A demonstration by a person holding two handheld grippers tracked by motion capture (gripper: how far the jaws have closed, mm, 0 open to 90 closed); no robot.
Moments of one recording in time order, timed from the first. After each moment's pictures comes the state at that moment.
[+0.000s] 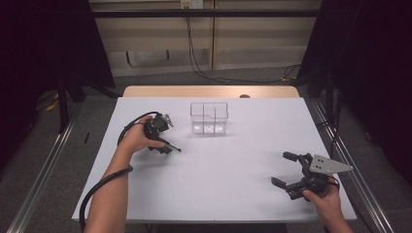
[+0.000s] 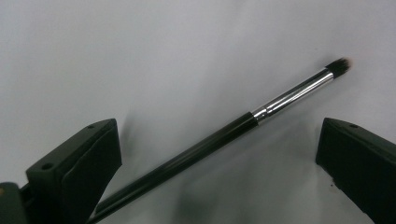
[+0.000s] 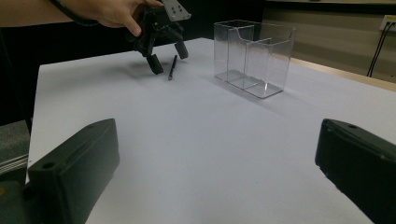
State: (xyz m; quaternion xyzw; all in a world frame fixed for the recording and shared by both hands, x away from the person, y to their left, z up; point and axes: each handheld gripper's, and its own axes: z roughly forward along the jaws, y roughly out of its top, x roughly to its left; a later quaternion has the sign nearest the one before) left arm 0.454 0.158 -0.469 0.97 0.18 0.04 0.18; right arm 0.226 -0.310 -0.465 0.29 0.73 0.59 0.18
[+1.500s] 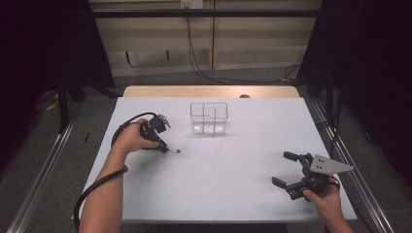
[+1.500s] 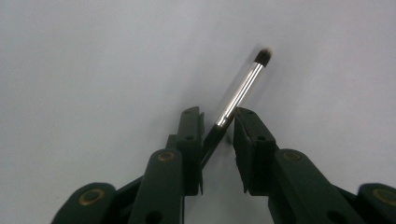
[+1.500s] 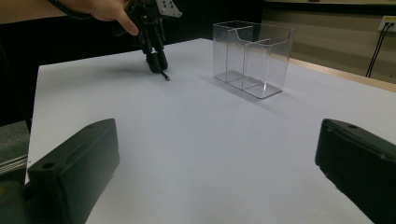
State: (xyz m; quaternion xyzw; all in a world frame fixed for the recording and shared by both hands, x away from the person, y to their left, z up) left arm 0.442 0.164 -0.454 0.97 0.20 -0.05 0.17; right arm 0.226 -0.311 -0.465 0.29 0.73 0.59 0.18
